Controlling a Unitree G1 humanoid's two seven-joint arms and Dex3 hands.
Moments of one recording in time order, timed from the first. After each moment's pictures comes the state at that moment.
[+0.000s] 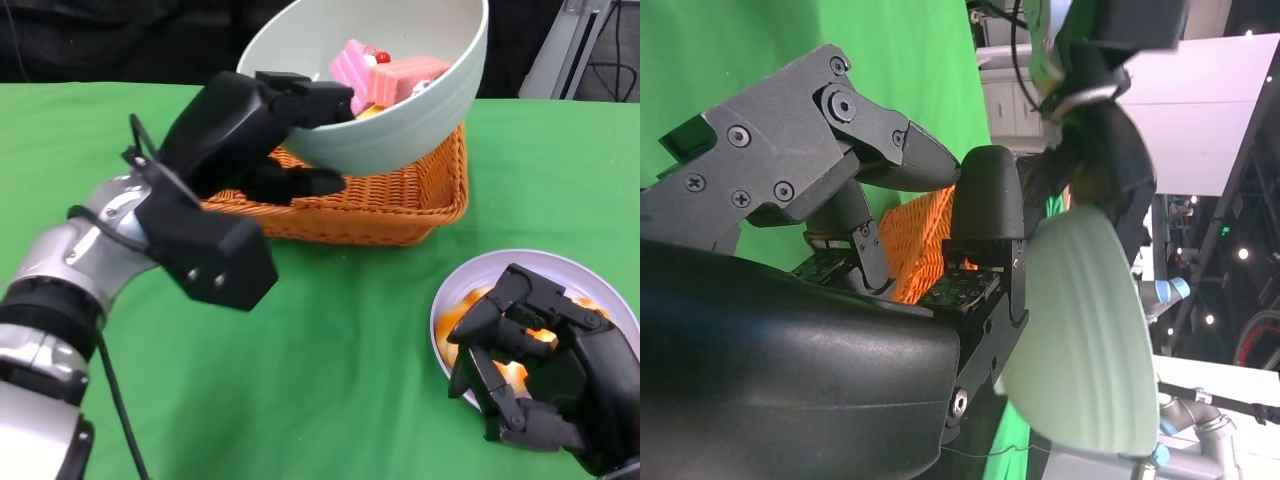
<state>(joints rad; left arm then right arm) -0.92 0.22 -0.28 0.98 0.52 -0.93 0.15 0.23 -0.02 0.11 -0.32 0.18 -0.15 0.26</state>
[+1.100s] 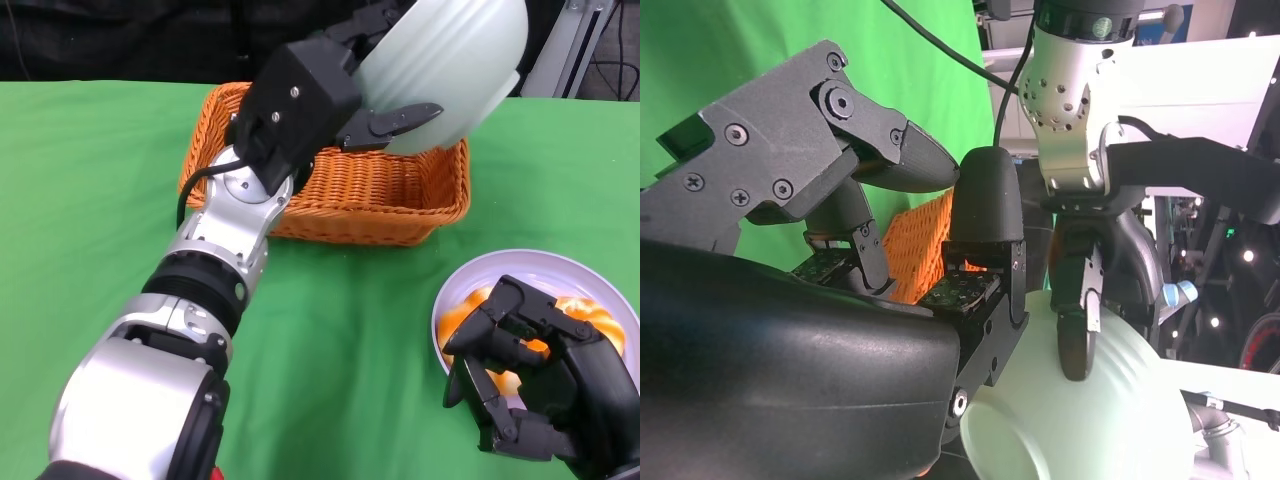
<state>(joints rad) -1.06 -0.12 -0.04 1.14 0.09 -0.48 -0.14 0.24 -0.02 0.12 -0.25 0.17 -0.22 0.26</state>
